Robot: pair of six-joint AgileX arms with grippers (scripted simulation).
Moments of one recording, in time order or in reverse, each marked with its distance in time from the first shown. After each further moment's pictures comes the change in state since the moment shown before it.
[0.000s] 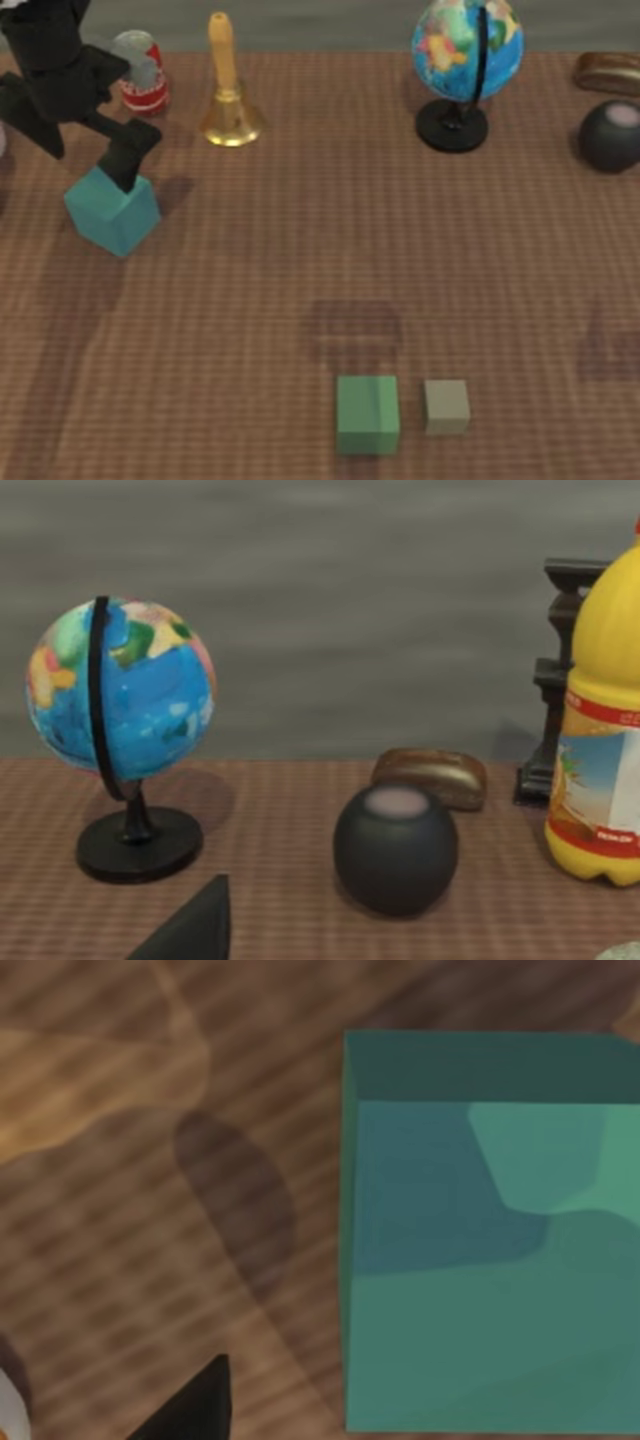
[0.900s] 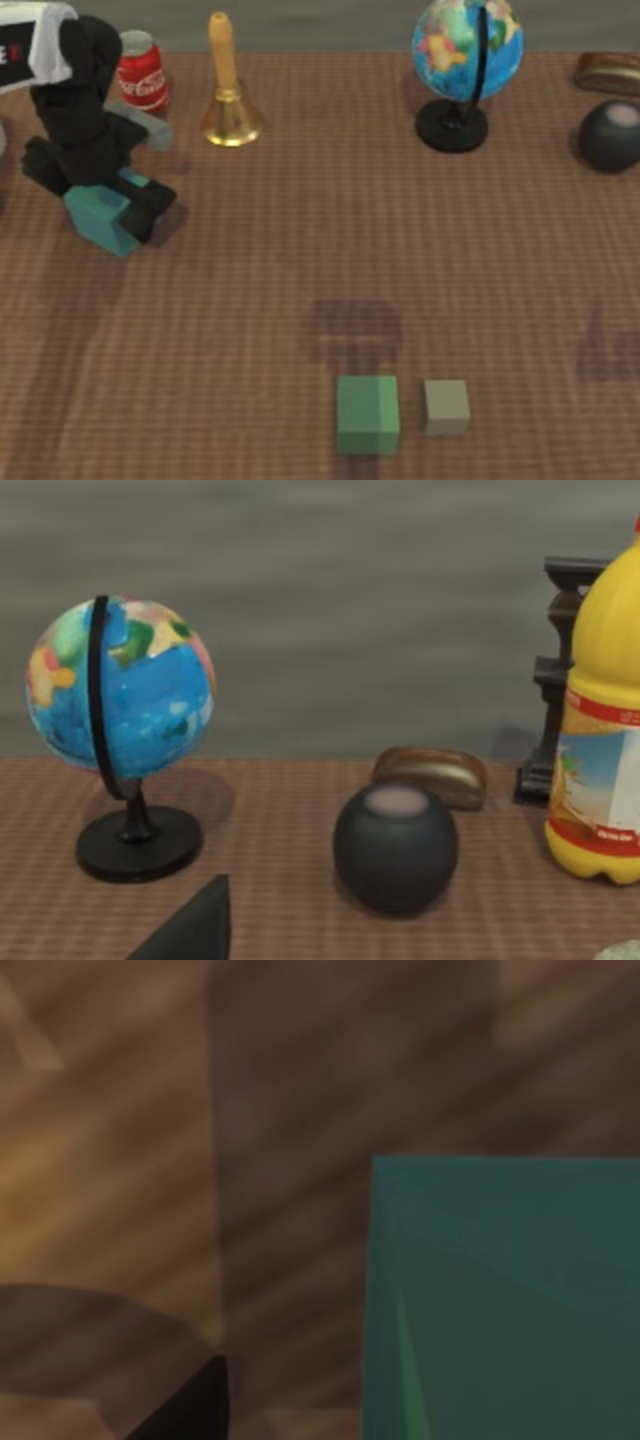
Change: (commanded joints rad) left arm 0.001 0.081 -0.218 0.299 0.001 0.002; right arm 0.000 0.000 0.000 0.000 0.000 0.000
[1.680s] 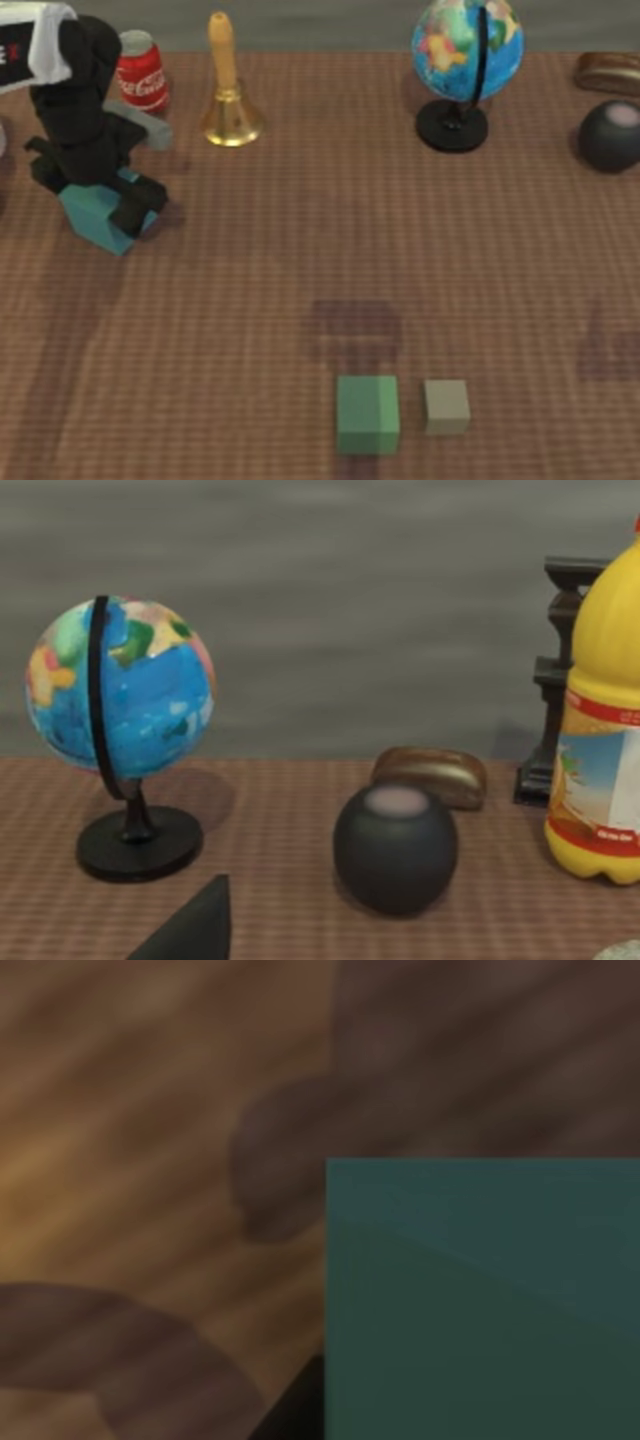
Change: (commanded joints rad) left arm 0.000 0.000 0.000 0.000 0.000 0.000; right arm 0.000 0.000 0.000 0.000 0.000 0.000
